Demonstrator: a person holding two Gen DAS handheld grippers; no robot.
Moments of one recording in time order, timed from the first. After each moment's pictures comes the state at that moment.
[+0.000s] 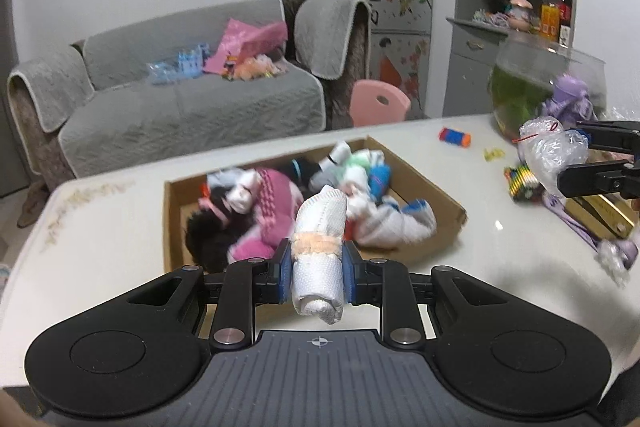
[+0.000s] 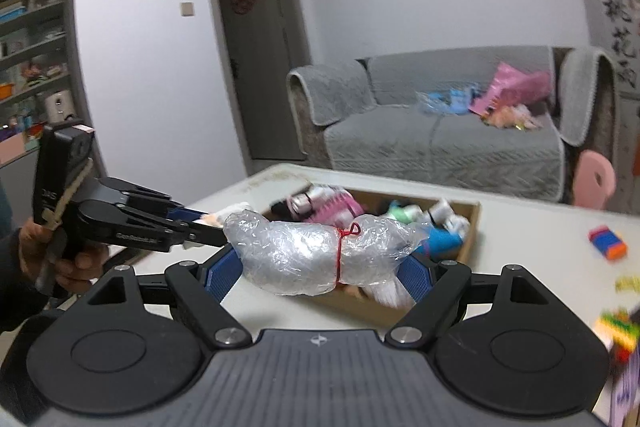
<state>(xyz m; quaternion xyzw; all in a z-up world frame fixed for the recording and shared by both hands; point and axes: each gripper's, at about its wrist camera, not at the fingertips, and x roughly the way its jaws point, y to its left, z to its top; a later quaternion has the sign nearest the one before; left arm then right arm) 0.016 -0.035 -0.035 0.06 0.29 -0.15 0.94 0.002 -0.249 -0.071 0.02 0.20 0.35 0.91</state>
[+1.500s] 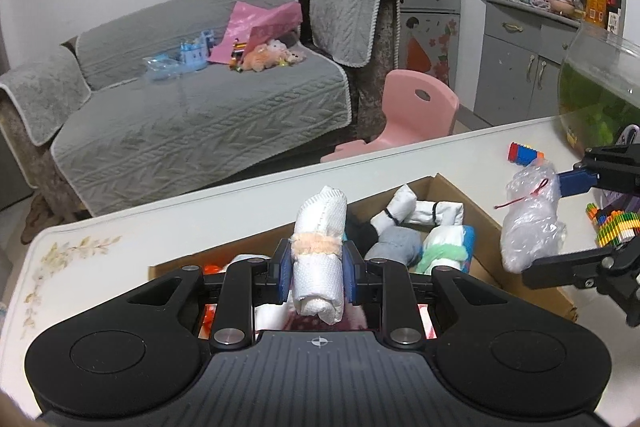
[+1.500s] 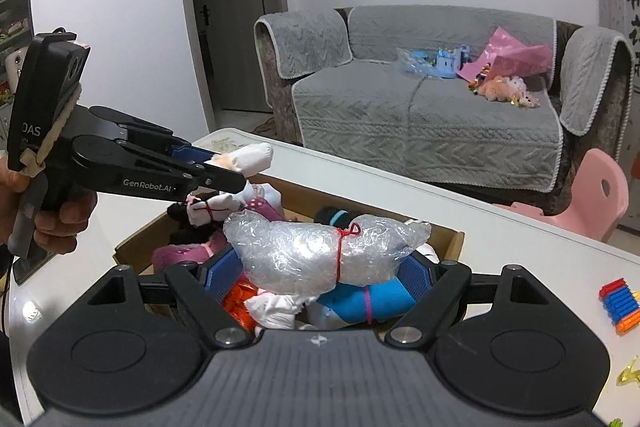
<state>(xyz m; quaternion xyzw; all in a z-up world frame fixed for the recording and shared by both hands) 0.182 -0.054 -0.049 0.09 0.32 -0.13 0.93 0.121 -0.216 -0.102 -0.03 0.28 0.31 0.91</state>
